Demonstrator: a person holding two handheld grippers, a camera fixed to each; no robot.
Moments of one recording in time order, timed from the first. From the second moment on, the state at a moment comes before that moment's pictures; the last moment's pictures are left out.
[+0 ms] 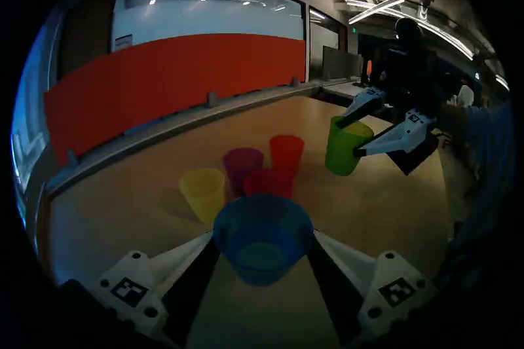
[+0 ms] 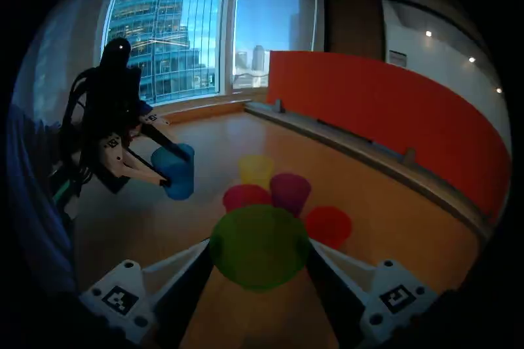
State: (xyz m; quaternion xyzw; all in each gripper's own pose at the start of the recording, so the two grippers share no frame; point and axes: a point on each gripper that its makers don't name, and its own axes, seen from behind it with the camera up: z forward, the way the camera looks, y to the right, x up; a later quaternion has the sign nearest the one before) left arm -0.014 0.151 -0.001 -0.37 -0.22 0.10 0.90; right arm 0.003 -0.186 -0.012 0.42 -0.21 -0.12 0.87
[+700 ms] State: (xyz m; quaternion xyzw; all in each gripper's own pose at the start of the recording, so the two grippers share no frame) left arm 0.056 0.149 0.007 -0.34 -0.15 0.07 0.92; right arm 0.086 -0.187 -0.010 0.40 -0.11 -0.09 0.90
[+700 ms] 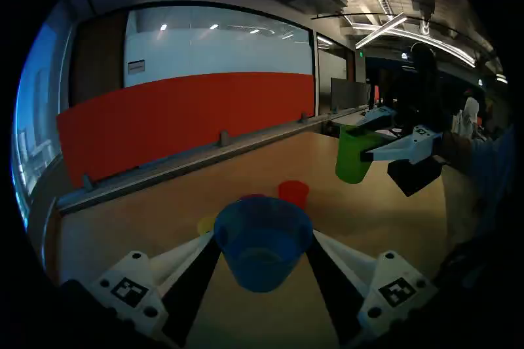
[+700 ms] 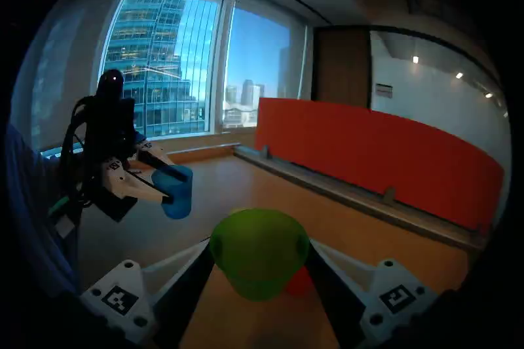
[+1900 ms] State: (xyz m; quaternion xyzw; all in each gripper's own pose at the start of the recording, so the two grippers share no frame) left arm 0.120 0.147 0.016 -0.33 -0.06 0.03 0.94; right arm 0.145 -0.194 0.002 0.38 -0.04 -0.06 0.92
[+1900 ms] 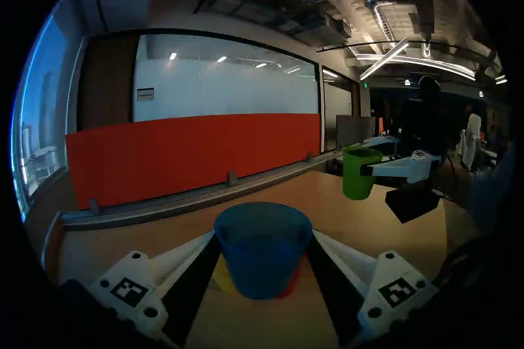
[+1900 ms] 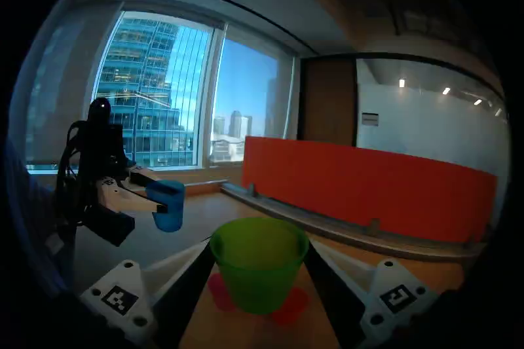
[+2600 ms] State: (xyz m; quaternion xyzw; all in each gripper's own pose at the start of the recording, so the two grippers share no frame) left arm 0.129 0.152 0.017 -0.34 -0.05 0.04 0.94; right arm 0.147 -0.195 0.001 0.39 -0.03 -0.06 0.92
